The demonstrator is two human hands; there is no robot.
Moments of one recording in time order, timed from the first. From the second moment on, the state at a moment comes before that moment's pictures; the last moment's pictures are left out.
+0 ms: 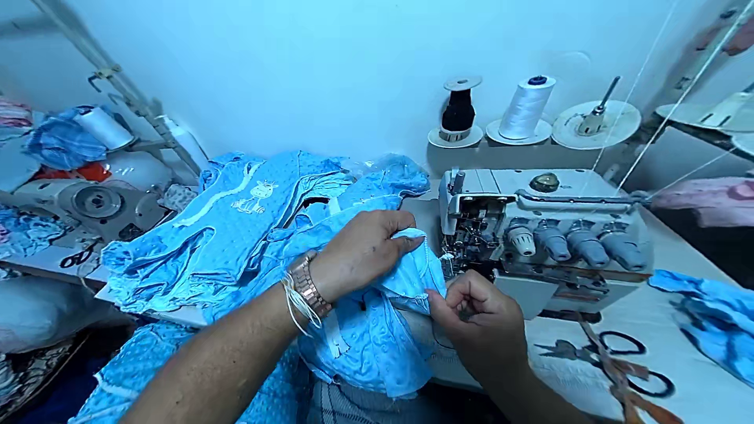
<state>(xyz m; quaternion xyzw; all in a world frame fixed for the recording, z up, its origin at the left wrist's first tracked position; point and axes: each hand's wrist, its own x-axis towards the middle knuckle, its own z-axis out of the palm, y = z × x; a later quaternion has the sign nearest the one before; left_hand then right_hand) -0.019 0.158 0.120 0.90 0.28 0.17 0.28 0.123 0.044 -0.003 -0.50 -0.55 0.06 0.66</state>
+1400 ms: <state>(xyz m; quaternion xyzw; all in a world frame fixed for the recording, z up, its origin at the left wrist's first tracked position) 0.037 0.188 0.060 0.99 -0.09 0.11 0.07 0.170 0.034 -0.039 -0.64 -0.55 0.02 0.53</state>
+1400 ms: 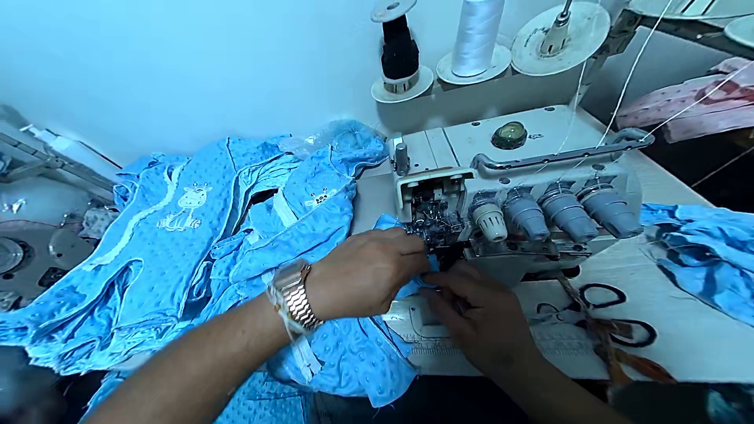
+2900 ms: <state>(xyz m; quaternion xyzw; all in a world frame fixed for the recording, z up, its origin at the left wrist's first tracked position) 0.033 0.209 0.063 0.99 -0.06 0.10 0.03 0.190 0.053 -0.049 -0.48 -0.55 0.17 0.66</state>
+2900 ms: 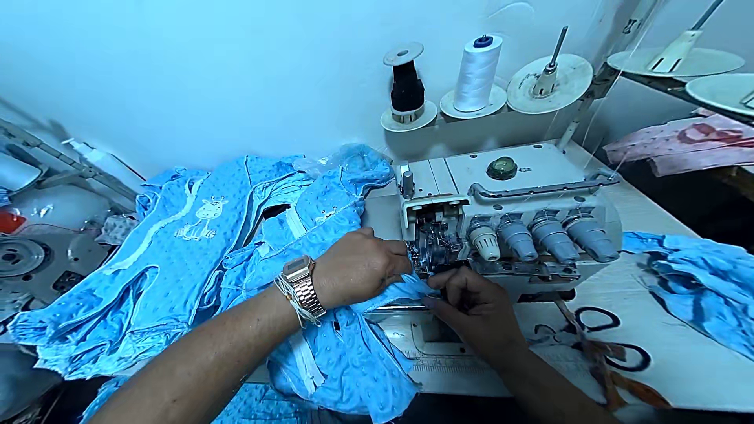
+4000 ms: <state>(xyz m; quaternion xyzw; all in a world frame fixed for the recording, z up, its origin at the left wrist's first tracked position) 0.048 0.201 0.084 0.92 0.06 0.08 0.37 0.180 0.046 -0.026 -0.60 -0.56 0.07 0.57</state>
